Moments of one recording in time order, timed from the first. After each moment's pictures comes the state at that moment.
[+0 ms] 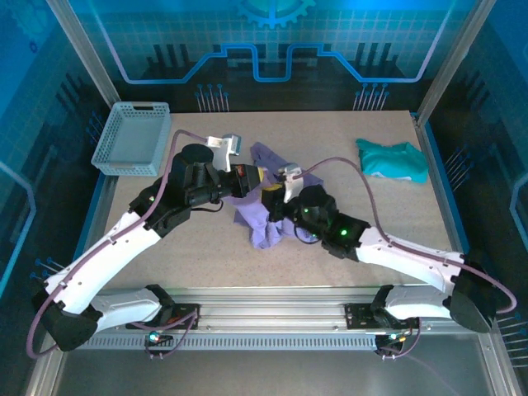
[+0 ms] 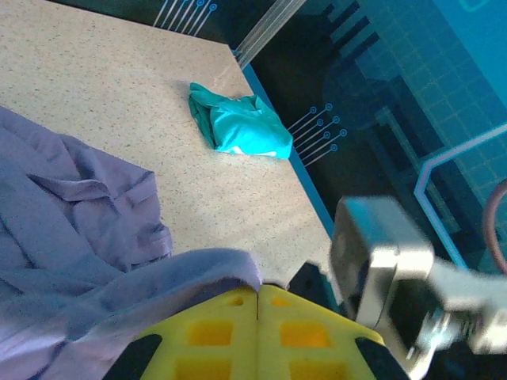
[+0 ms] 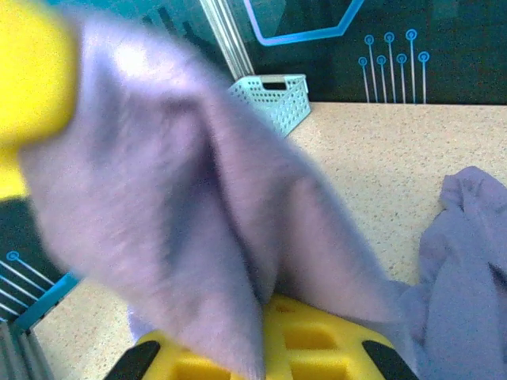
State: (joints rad) left arm -0.66 1.13 1.21 -0.45 0.19 -0.68; right arm 0.90 1.19 0.83 0.15 0.12 0.41
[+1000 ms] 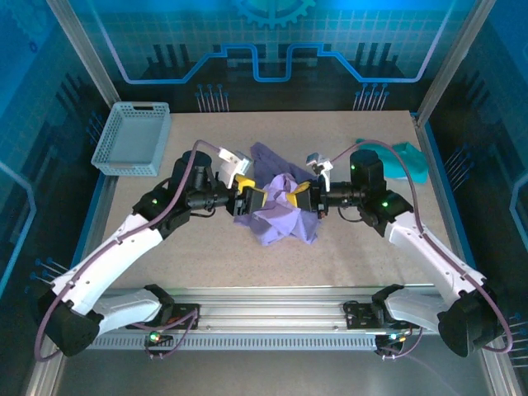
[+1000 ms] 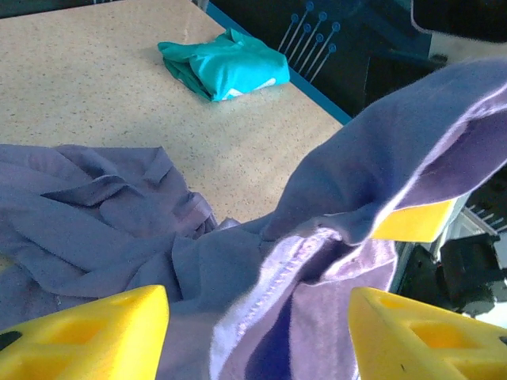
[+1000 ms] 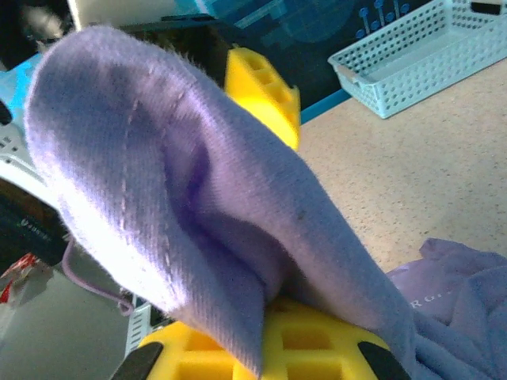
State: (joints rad) left arm -0.58 1.12 1.07 -0.43 0.44 -0.21; right arm 0.42 1.12 0.92 -0.21 -0.95 0.09
